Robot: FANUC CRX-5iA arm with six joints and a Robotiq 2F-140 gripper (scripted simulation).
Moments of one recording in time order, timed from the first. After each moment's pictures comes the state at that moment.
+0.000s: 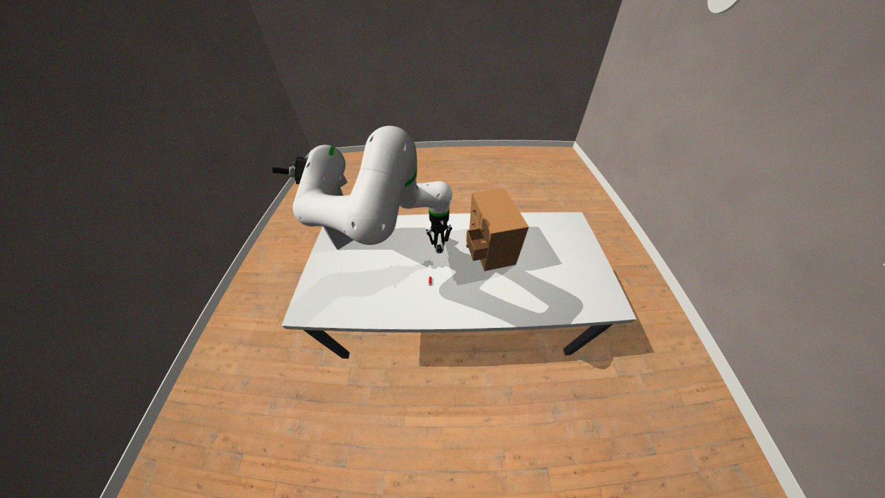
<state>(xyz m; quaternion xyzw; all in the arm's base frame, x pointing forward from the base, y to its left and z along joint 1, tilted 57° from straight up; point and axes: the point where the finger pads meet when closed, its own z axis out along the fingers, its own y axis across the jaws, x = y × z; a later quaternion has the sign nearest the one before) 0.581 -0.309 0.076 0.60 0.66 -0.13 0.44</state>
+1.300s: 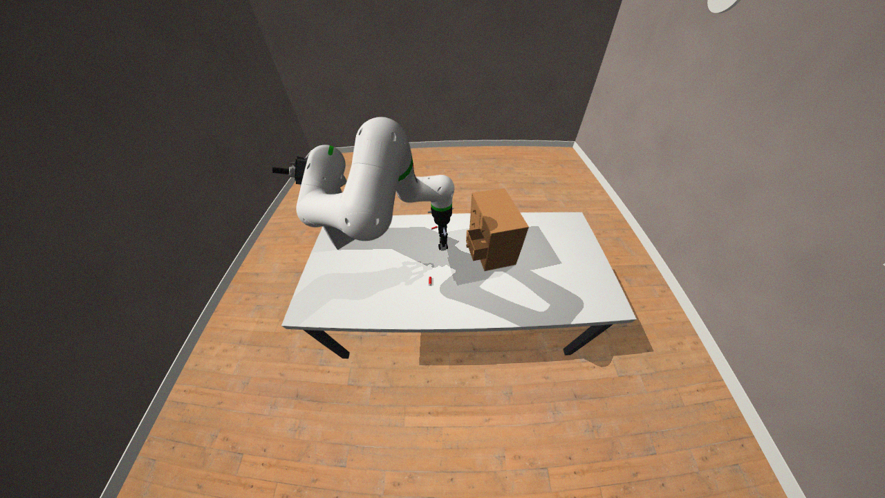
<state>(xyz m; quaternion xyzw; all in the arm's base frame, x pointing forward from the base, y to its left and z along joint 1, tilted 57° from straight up) 0.580 -0.291 0.111 0.88 0.01 0.24 0.40</state>
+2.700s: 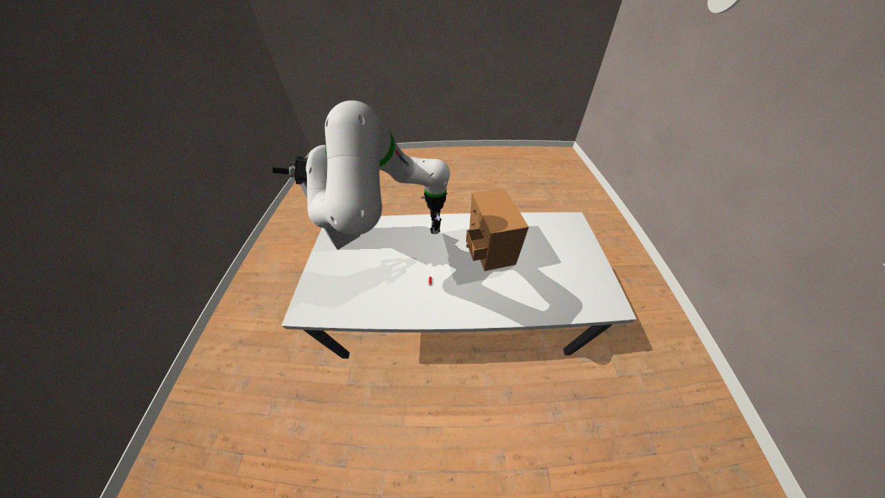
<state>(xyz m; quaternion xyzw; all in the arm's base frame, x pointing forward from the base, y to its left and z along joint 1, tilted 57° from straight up) 0.531 -0.208 0.104 0.91 0.05 0.22 0.35</state>
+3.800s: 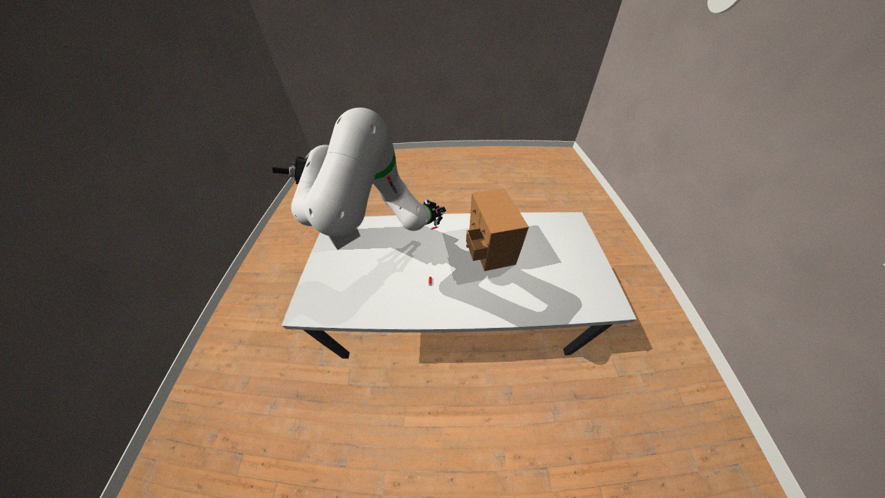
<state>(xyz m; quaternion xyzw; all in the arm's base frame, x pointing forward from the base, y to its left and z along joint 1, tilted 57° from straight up) 0.578 -0.123 0.063 0.87 0.24 0.42 0.04</state>
